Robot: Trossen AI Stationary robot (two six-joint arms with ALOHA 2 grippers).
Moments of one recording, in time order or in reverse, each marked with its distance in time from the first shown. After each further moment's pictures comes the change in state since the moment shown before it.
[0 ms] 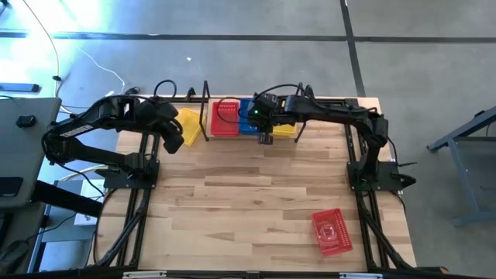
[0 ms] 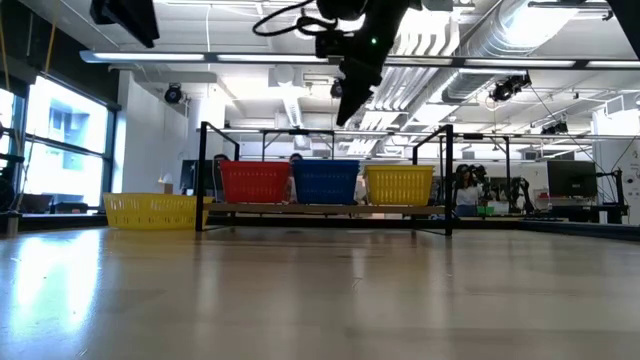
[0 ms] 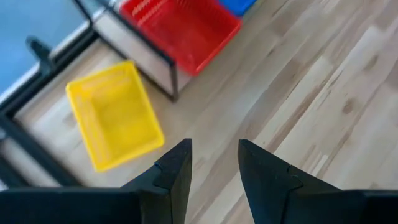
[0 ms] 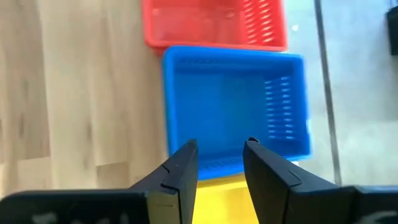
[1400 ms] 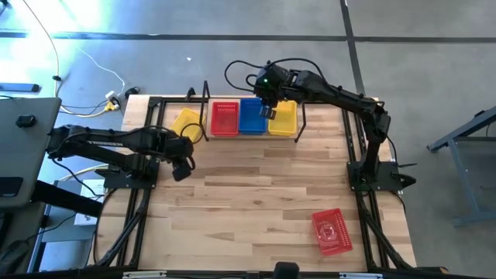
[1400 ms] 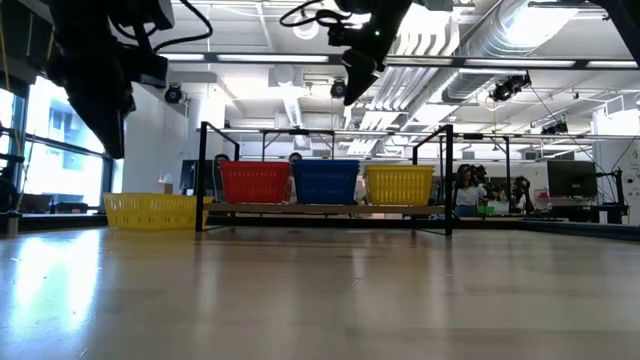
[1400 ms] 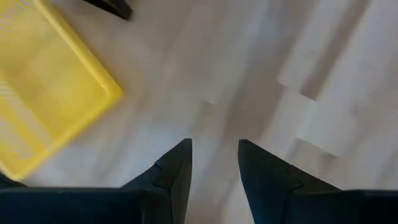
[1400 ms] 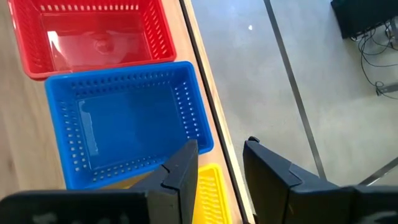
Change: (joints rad) left arm -0.154 -0.011 -0.618 0.342 0.033 0.114; right arm -0.166 -0.002 0.185 -0.060 0.023 -0.020
